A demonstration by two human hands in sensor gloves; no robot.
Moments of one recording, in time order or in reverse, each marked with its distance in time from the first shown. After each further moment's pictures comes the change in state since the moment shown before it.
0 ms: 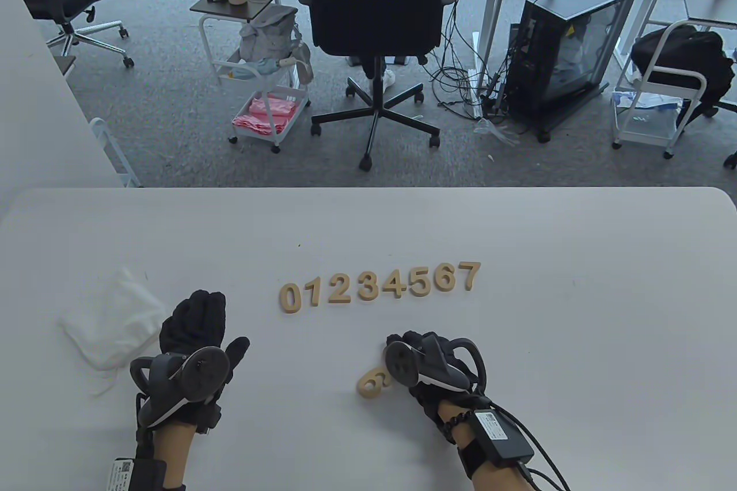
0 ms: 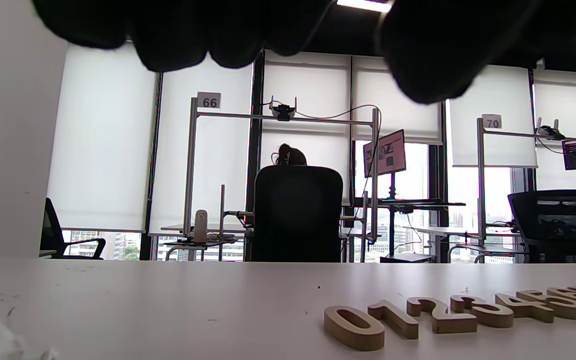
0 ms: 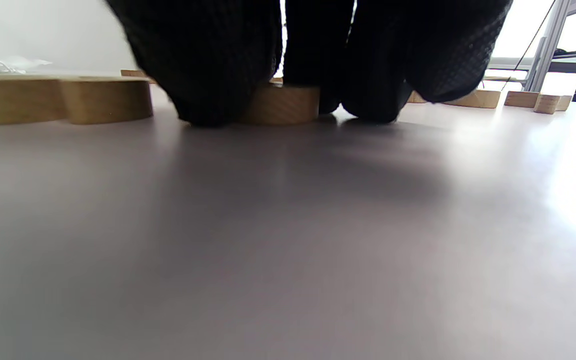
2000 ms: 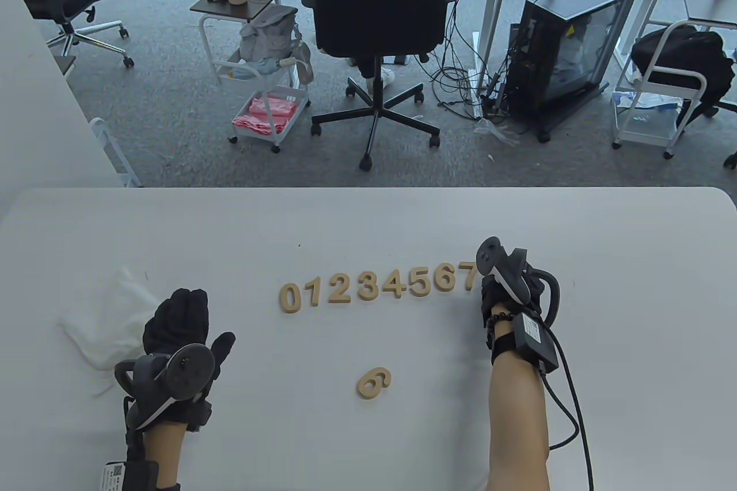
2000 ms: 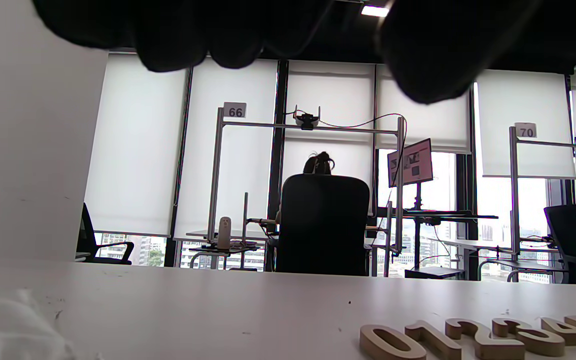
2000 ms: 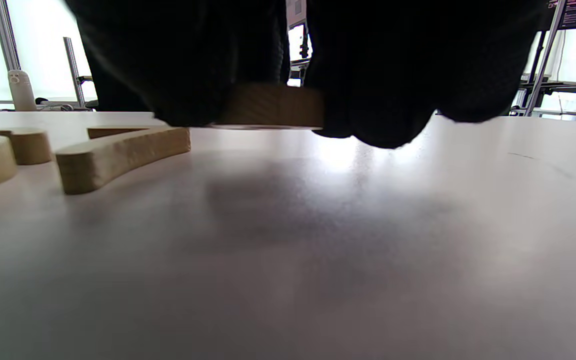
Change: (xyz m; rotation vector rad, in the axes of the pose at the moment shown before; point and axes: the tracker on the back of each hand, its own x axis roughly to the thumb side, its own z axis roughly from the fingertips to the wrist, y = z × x) left_hand -0.015 0.009 0.003 0.027 0.076 -0.003; right_hand -0.188 -0.018 -0.080 -0.034 0.731 -0.023
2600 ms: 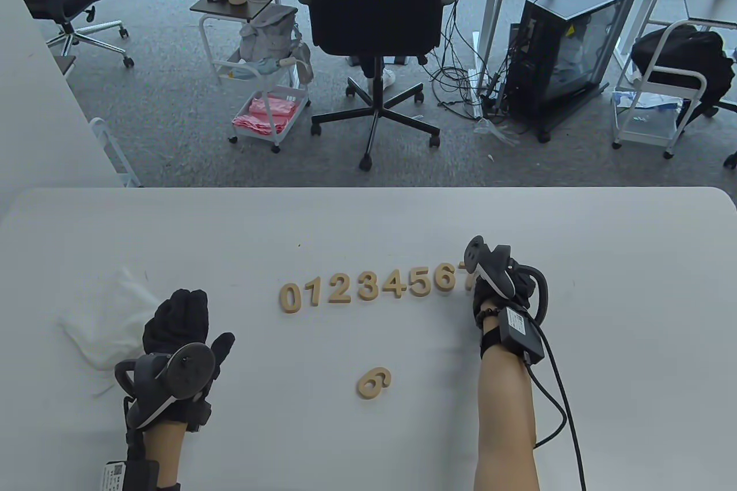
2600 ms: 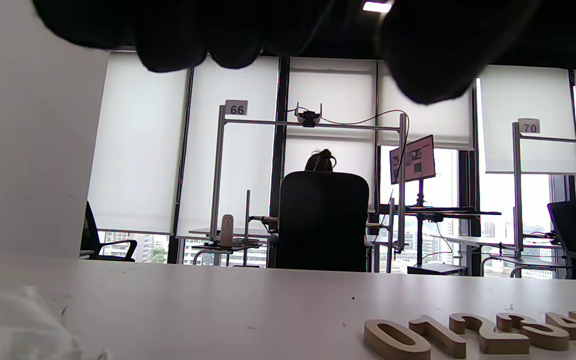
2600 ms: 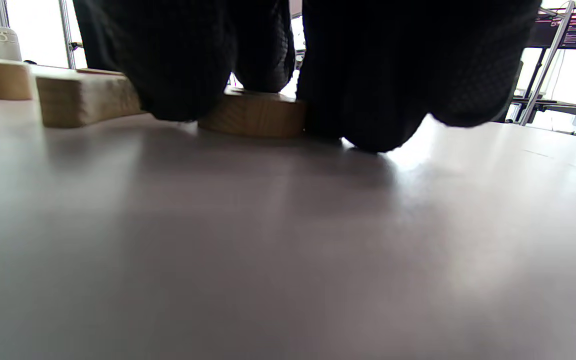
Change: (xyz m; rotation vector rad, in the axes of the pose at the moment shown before) left_hand -0.001 -0.001 0.000 -0.008 0.006 -0.005; right_hand 0.013 0.013 -0.007 0.019 0.009 0.096
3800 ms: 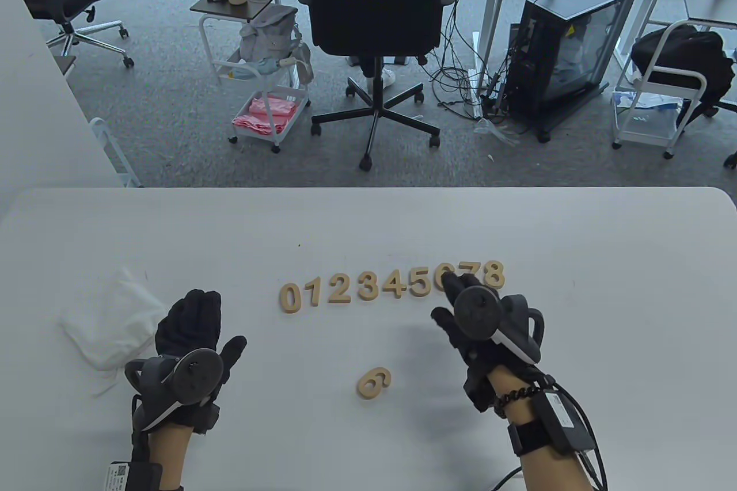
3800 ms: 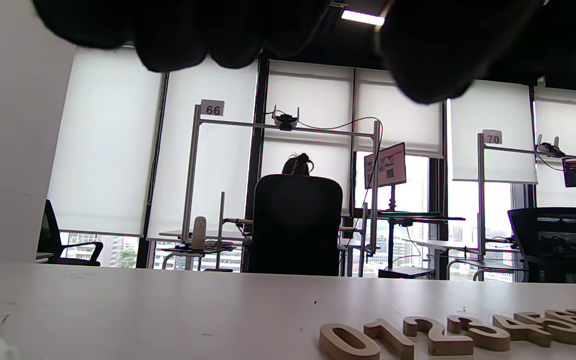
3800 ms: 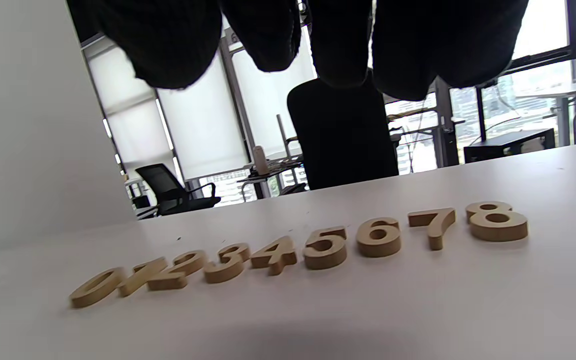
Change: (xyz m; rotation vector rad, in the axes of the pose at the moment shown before) left_hand 0.014 0.000 0.002 0.010 -0.079 0.042; right_hand -0.001 -0.093 0.172 -0.059 -0.611 -0.377
